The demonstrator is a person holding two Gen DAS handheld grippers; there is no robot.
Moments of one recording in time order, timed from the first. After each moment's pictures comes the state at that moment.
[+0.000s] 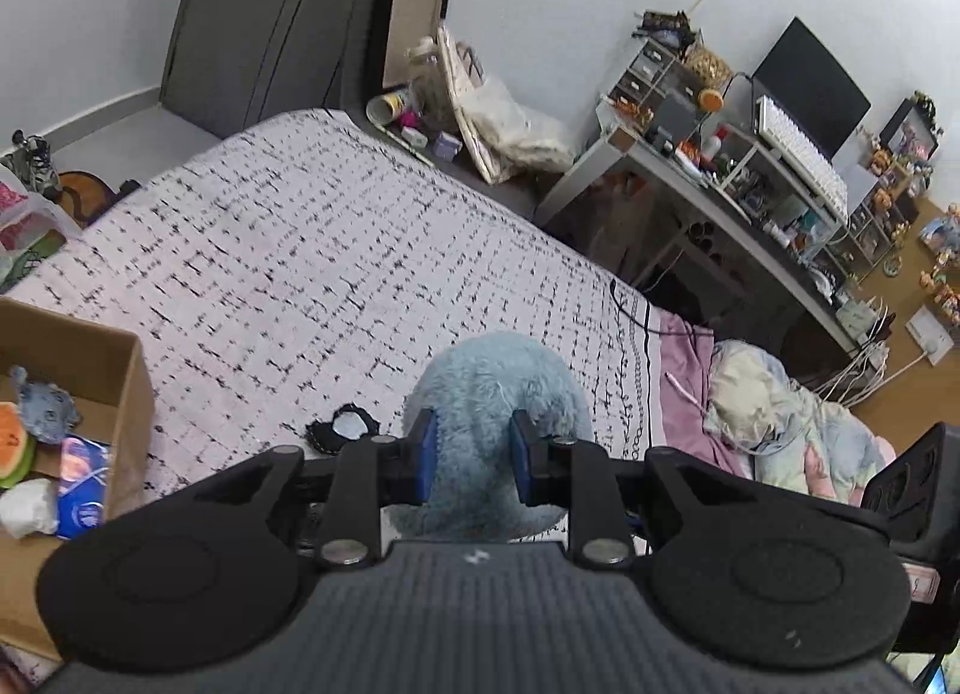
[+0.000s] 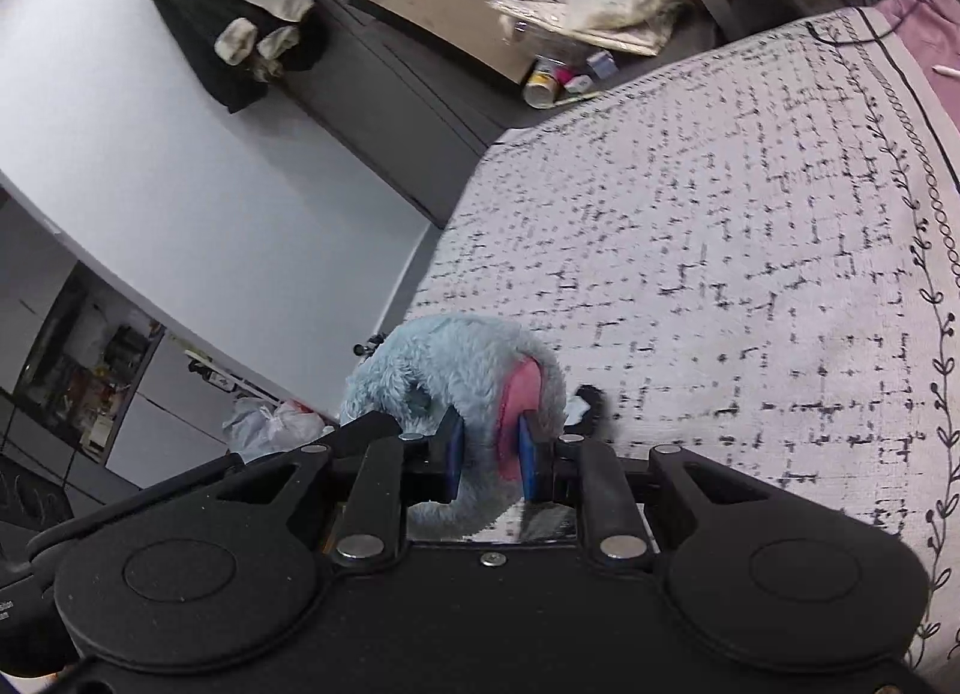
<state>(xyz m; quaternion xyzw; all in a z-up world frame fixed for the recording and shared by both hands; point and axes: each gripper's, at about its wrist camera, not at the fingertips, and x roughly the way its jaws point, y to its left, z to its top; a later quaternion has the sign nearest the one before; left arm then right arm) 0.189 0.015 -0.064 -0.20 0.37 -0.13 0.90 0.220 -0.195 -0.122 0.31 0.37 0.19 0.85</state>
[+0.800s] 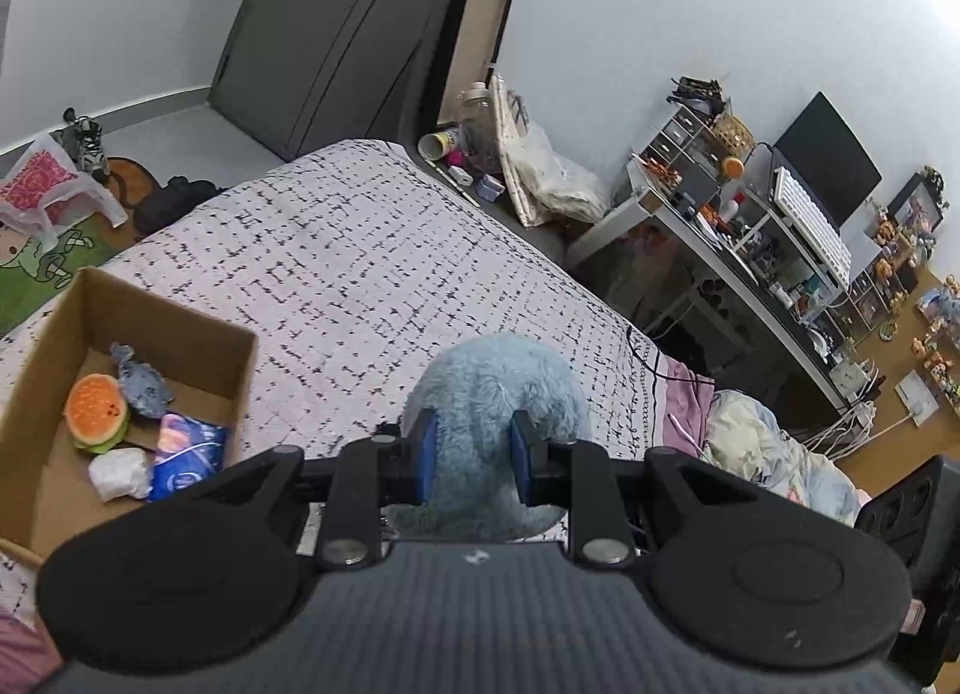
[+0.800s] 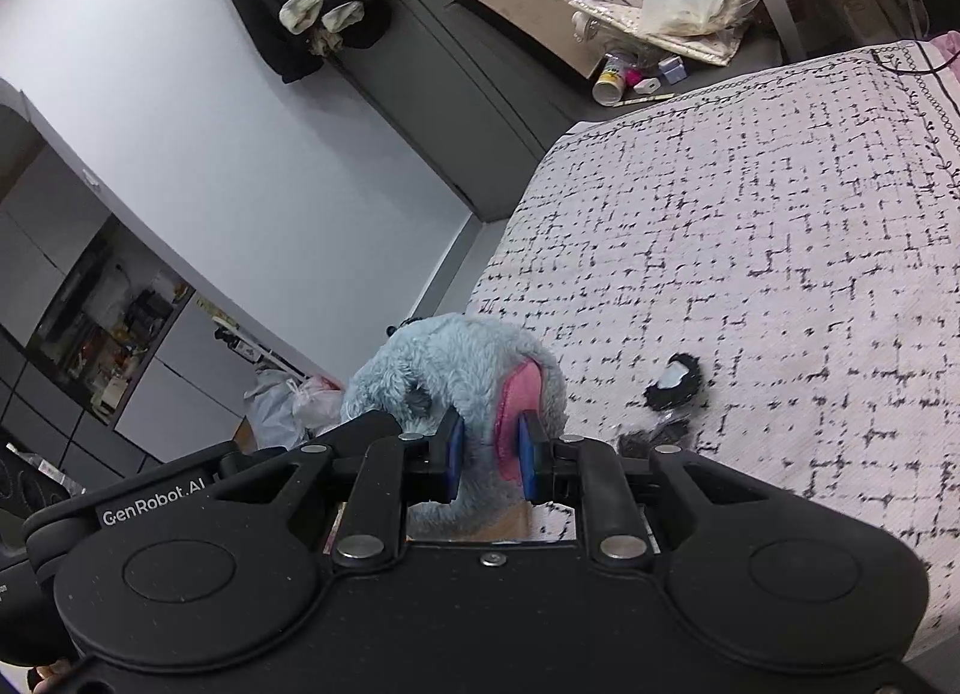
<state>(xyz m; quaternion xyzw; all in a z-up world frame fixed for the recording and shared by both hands) 0.140 0.087 -0.046 -0.25 0.34 -0.10 0.90 0.181 -0.126 -0.093 0.28 0.36 0.22 0.86</state>
